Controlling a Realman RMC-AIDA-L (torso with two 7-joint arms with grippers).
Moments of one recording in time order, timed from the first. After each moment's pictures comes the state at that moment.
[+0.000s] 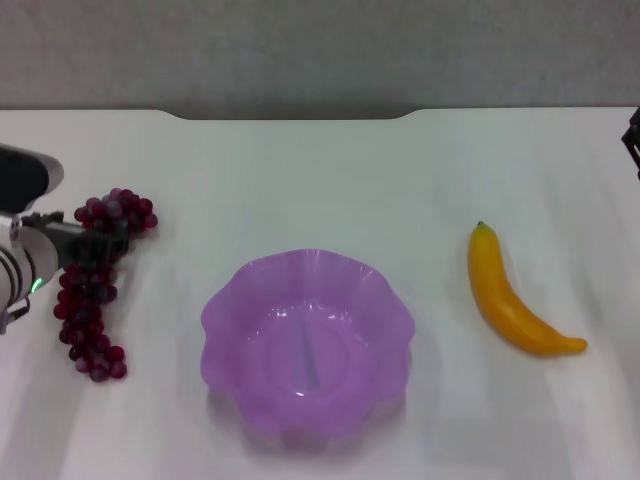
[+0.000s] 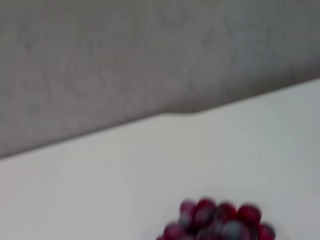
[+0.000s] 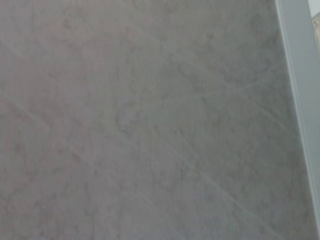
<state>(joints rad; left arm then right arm) -0.51 -2.03 1.51 0.74 -0.41 -0.21 0.26 0.49 2.02 -2.30 -0.35 1.21 -1.06 -0.04</state>
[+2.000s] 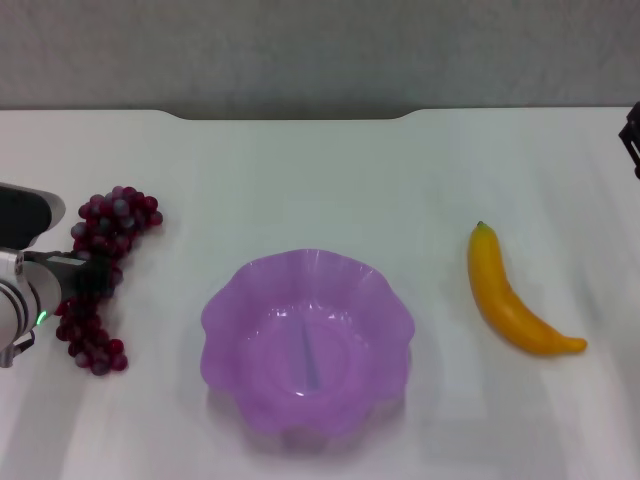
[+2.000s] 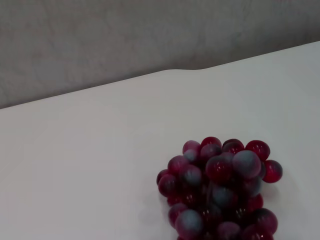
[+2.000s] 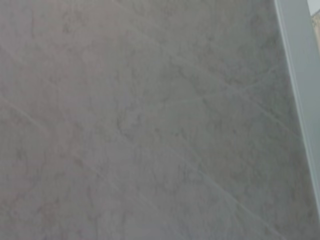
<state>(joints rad) -0.54 -2.03 1.56 0.57 -0.45 -0.09 0.21 0.49 2.02 -2.30 -0.37 1.21 -1.06 -0.03</state>
